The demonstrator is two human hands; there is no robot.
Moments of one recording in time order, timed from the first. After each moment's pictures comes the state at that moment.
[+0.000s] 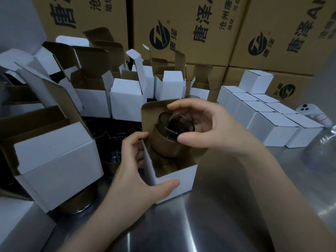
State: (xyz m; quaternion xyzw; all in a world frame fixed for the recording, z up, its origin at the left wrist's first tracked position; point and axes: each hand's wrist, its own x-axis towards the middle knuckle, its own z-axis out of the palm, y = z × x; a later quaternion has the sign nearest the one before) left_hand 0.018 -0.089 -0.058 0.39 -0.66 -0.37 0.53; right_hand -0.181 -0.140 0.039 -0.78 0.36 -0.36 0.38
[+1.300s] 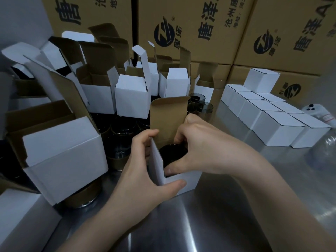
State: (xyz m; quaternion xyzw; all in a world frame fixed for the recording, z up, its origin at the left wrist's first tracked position) left_hand 0.019 -0.087 -0.061 0.41 -0.70 -0.32 0.49; right_hand -0.138 -0.111 0.043 -0.82 0.55 -0.07 0.11
